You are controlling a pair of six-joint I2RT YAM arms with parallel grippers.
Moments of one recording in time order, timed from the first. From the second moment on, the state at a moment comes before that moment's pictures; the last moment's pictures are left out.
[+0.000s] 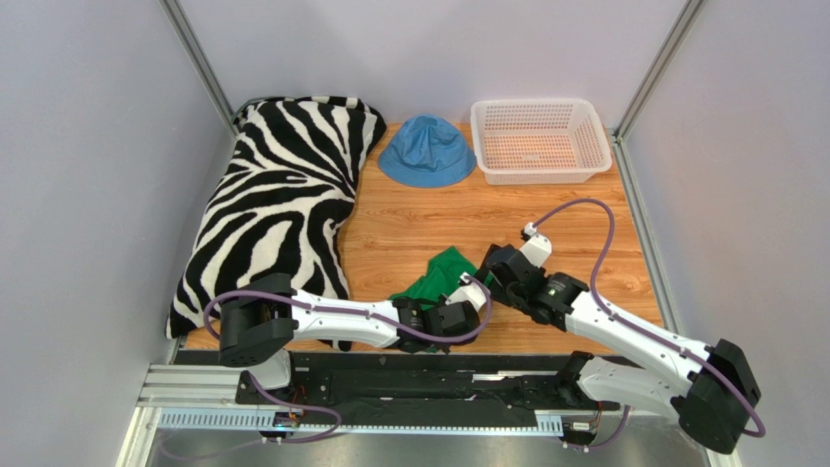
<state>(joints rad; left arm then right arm) -1.39 1.67 1.01 -0.35 -0.41 -0.48 0.83 1.04 0.68 -0.58 0.42 1.11</state>
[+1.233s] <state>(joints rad) -0.91 1.58 0.73 0.02 0.45 -0.67 0.82 1.23 0.55 -0.20 0.38 1.12</state>
